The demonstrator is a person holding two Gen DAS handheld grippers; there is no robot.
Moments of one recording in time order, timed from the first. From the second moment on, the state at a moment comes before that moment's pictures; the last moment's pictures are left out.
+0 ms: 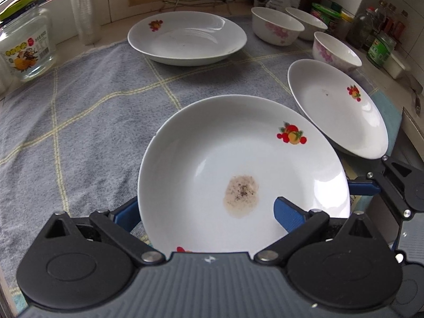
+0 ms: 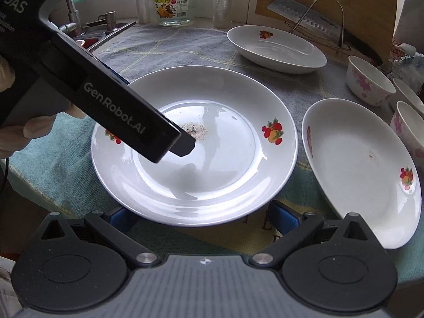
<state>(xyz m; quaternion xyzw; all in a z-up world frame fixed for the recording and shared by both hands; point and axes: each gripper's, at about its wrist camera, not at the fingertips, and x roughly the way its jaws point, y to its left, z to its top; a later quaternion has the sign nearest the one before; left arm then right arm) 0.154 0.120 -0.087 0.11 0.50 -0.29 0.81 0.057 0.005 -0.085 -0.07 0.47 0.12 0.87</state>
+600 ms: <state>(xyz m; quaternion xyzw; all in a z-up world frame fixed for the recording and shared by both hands) 0.159 0.115 -0.093 0.14 0.50 -0.29 0.81 0.054 0.004 -0.087 -0.07 0.46 0.12 0.88</state>
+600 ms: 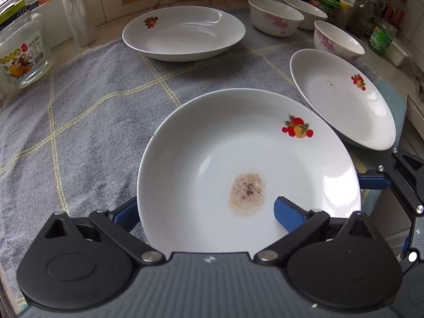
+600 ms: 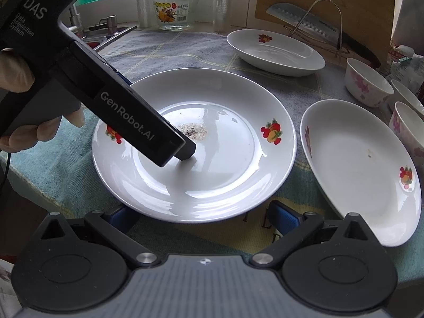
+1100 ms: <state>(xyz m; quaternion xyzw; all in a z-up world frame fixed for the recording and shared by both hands) 0.153 0.119 -0.092 0.14 0.48 -0.29 0.82 0.051 -0.013 -0.090 -0.10 0.42 0.20 0.88</state>
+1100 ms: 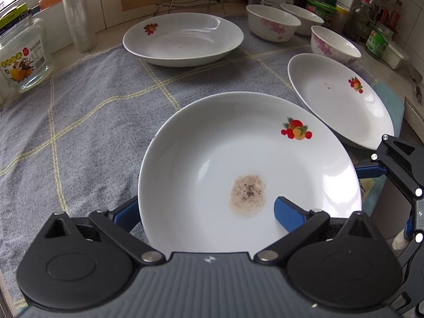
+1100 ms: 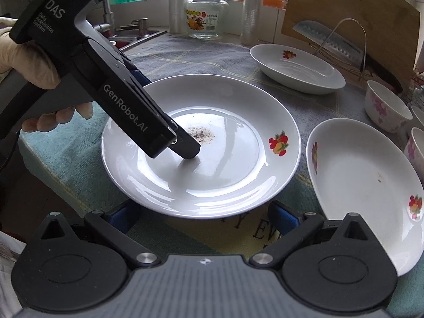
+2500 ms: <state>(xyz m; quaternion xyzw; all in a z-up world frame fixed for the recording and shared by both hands) 0.216 0.112 -0.084 0.17 0.48 -0.47 0.72 0.063 -0.009 -0.090 -0.10 0.41 0.21 0.88</state>
